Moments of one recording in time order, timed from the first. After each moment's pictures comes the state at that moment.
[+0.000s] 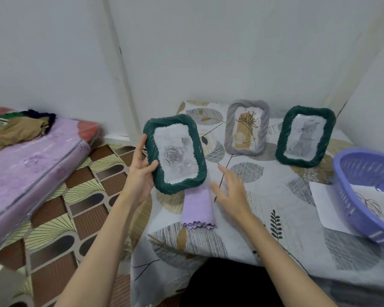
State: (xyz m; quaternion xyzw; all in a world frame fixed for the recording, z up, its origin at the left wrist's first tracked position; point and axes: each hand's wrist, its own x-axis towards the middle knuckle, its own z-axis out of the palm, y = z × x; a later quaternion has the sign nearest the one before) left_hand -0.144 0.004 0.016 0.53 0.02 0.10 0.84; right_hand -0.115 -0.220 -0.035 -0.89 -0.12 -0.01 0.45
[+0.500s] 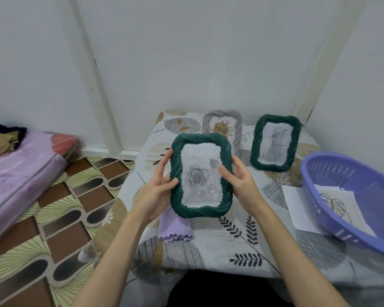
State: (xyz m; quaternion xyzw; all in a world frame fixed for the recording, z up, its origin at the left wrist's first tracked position) left_hand -0.136 -0.069 0.014 0.52 -0.09 -0.08 0.84; right_hand -0.101 -0.279 0.024 -0.66 -0.14 0.05 0.74
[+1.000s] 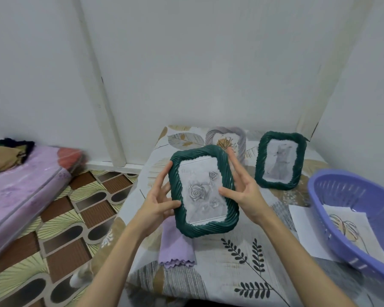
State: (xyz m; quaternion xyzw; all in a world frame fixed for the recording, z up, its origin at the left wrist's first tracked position) left_hand -0.126 -0.059 0.020 0.59 -0.11 -0.05 0.80; right_hand -0.084 -0.286 0.041 -0.69 -0.25 0.02 0.68
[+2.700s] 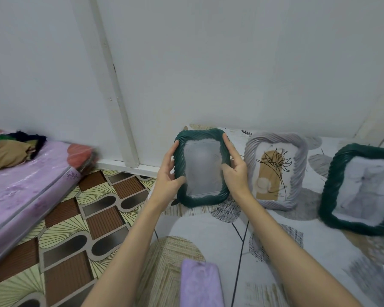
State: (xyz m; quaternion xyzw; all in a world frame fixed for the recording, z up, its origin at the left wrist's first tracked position) left_hand 0.048 -0.001 -0.010 0.67 -0.02 0.13 0.73; right_hand 0.114 -0.154 -0.019 -0.70 -0.17 -0.08 0.69
